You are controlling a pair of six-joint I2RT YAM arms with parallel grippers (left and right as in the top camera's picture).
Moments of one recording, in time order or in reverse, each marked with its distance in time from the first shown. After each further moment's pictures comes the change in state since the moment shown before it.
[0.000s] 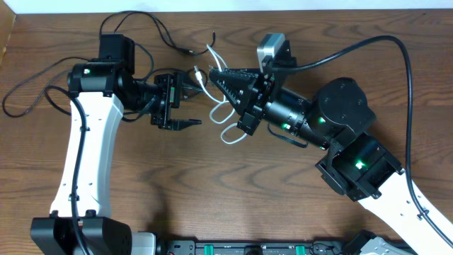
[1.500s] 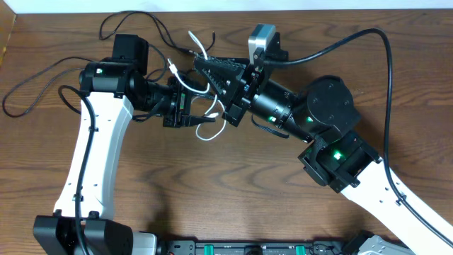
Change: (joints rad) left arm -0.060 0.000 0.000 0.003 0.080 -0.069; right arm 0.031 0.081 0.000 0.223 0.021 0.051
